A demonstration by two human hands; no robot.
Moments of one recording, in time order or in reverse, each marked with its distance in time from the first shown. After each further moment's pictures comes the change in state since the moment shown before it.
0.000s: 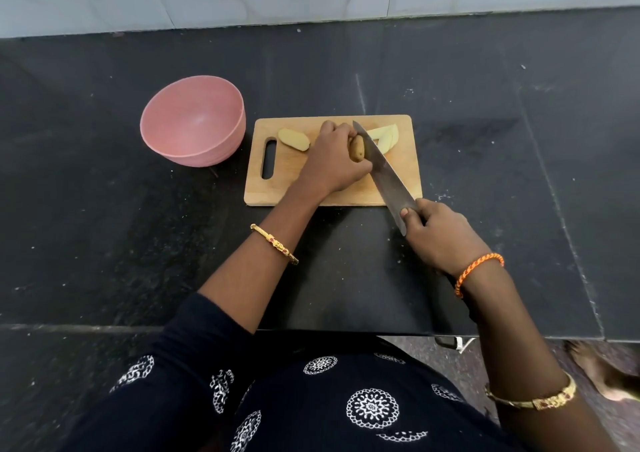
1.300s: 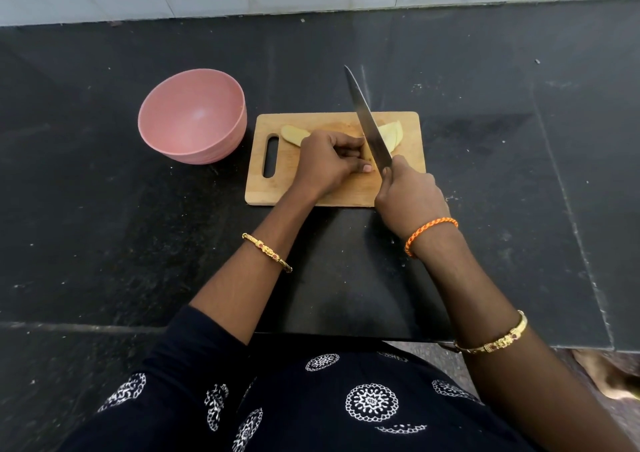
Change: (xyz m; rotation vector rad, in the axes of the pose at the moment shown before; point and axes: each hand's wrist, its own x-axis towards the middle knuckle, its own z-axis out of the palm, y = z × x) left_hand -0.002 -0.017 0.001 -0.444 0.056 -0.085; right_hand 0.034 -0.044 0.015 -0.153 0.202 -0.057
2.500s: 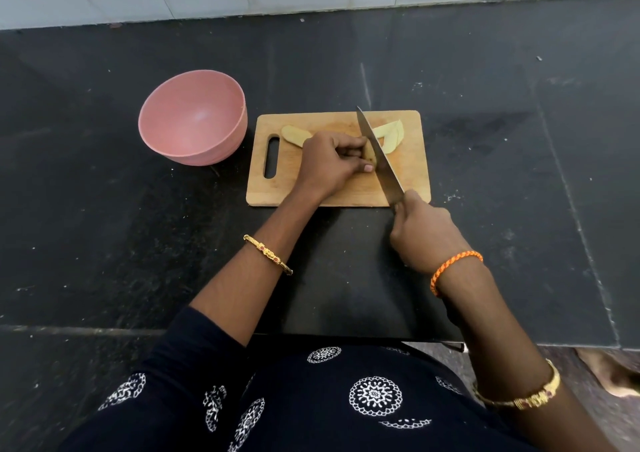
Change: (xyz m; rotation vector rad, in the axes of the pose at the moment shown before) left_hand -0.003 0.001 0.002 0.014 0.018 0.029; right_hand -0.031 0.015 -0.005 0.002 -0.223 0.111
